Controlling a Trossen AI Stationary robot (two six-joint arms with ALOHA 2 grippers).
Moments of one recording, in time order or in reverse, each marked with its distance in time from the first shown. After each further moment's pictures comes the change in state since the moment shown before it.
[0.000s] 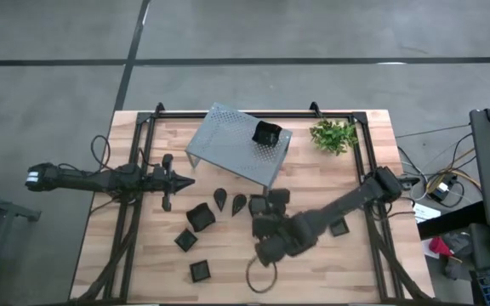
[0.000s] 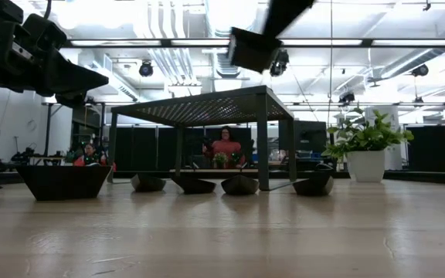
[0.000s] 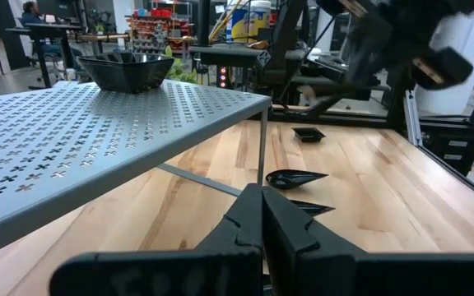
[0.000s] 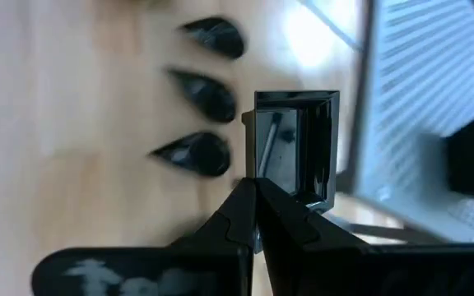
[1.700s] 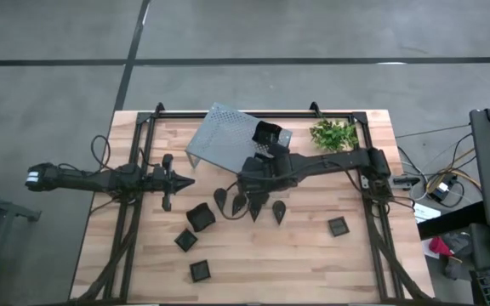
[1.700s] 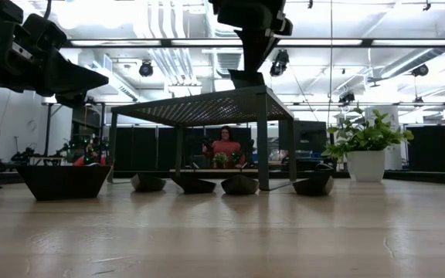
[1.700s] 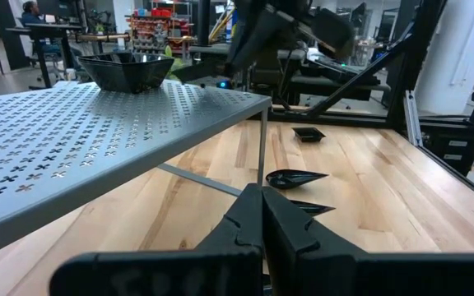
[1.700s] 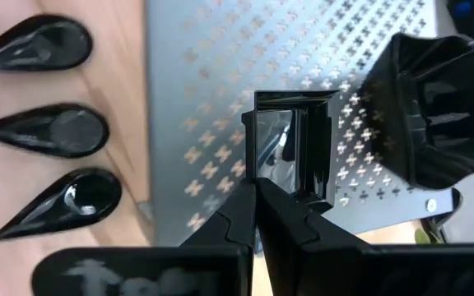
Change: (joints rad) left arm 0.000 0.000 0.000 0.000 0.000 0.000; right arm -0.363 0.001 0.111 -0.108 -0.156 0.056
